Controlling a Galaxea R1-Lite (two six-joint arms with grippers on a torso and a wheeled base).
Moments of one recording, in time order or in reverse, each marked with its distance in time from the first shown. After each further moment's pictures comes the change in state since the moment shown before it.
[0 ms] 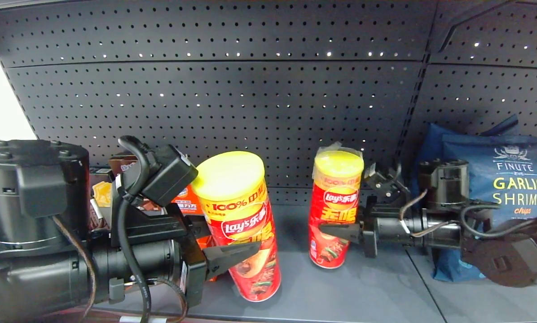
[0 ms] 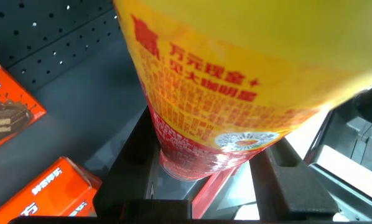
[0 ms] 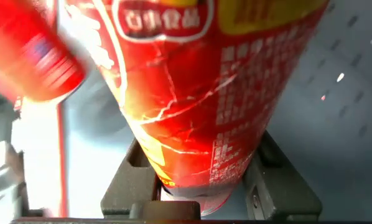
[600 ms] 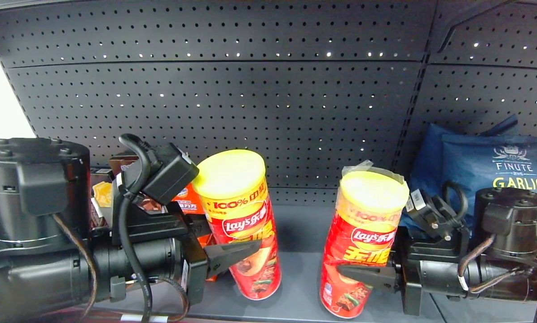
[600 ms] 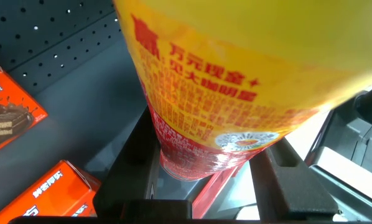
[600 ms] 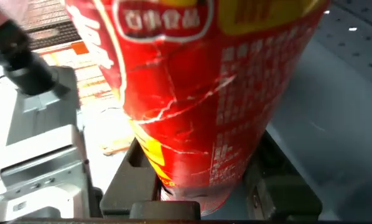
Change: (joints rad) left arm -0.005 0.001 -0.007 0.002 0.008 0.002; right arm 0.087 -0.208 0.292 -0.143 -0.003 0.082
